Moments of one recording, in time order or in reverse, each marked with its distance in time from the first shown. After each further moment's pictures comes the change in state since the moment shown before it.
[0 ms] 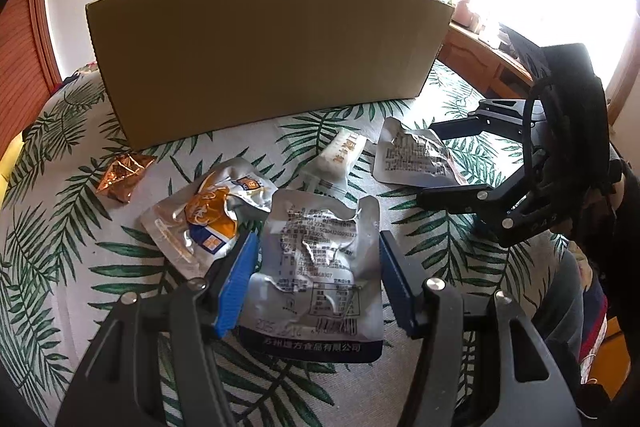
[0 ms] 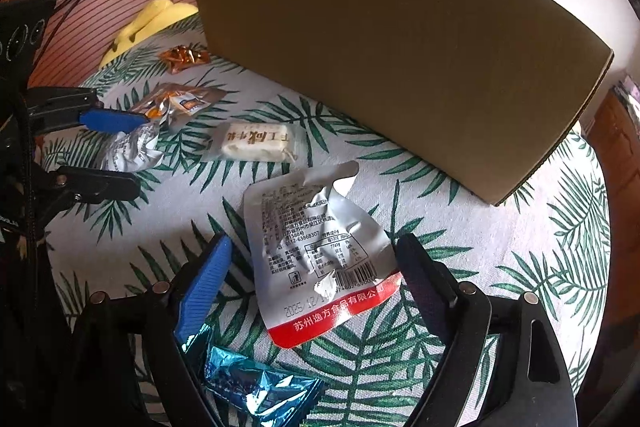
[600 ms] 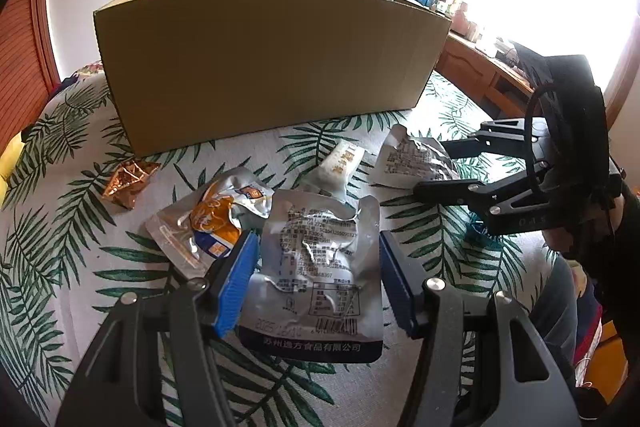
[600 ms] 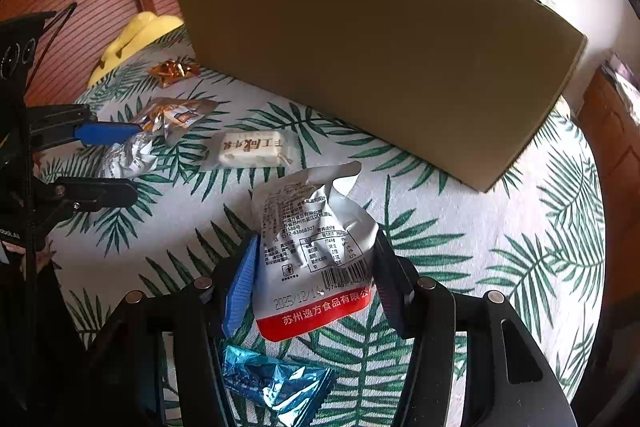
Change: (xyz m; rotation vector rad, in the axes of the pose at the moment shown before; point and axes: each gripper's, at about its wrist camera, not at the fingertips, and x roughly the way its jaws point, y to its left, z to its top) left arm -0.010 0.002 0.001 -0.009 -0.028 -0.015; right arm -0.010 0.001 -0.002 0.084 -0.019 -0.027
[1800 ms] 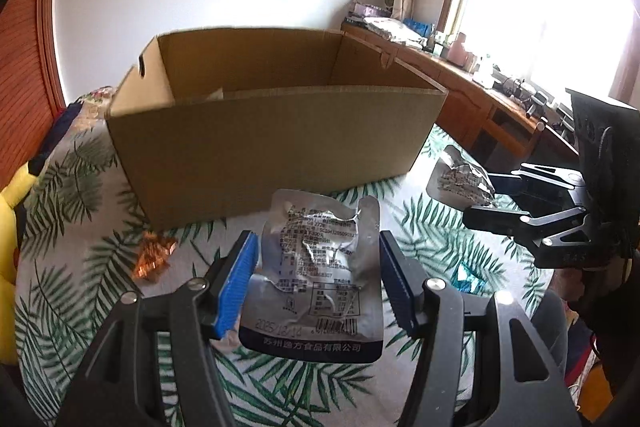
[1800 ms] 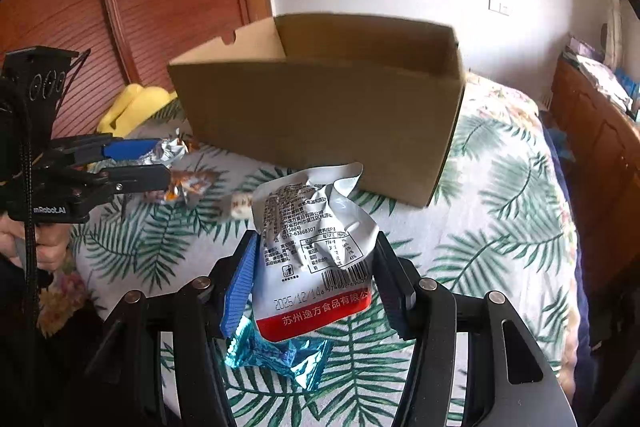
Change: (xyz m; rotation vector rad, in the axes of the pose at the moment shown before) left arm -0.037 0.010 0.041 -0.003 -0.111 -0.003; right arm -0.065 -0.007 -0.002 0.141 -0.194 -0.046
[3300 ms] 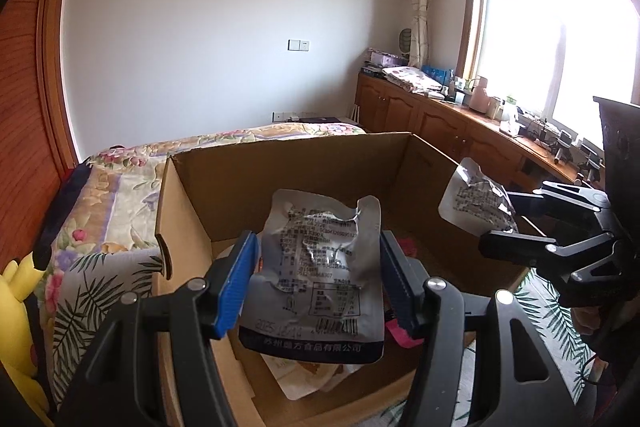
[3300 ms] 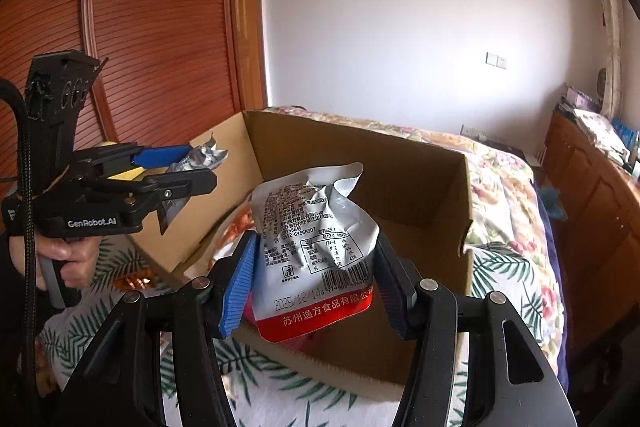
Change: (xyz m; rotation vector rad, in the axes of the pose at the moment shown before) left arm 0.059 0.080 0.120 0.034 -0.177 0.059; right arm 0.048 -0.019 0.128 -0.044 -0.159 -0.052
